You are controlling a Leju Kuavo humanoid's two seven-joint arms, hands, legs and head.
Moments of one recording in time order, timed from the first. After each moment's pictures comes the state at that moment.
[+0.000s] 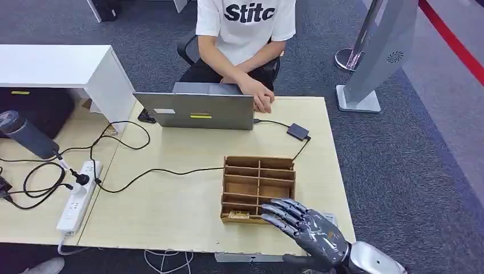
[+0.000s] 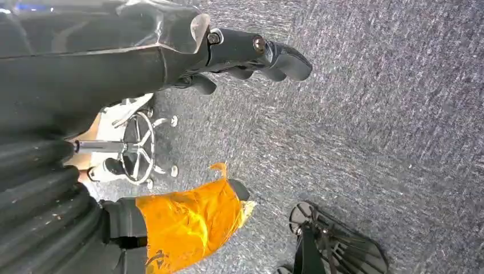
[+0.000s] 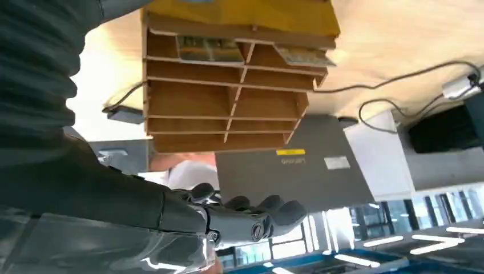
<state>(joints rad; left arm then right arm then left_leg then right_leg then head) -0.08 -0.01 1.27 -0.24 -0.94 0.04 0.01 -0.03 -0.47 0.66 -1.68 0.87 -0.17 -0.47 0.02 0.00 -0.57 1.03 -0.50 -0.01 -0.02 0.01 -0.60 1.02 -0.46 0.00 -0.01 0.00</state>
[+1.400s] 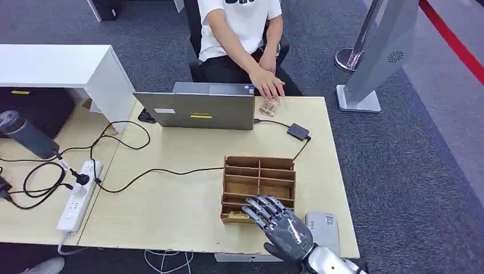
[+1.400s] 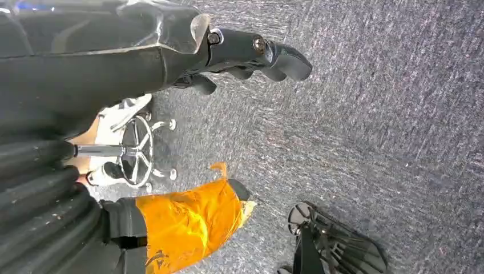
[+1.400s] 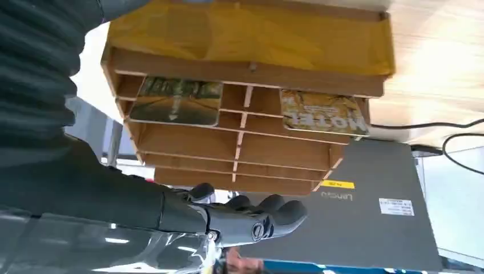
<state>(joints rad) -0.09 -0.01 1.27 -0.24 -0.96 0.05 0.01 -0.10 -0.27 0.82 -1.42 1.19 -0.32 -0.11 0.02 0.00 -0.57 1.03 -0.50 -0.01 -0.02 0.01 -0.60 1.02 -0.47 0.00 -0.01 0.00</state>
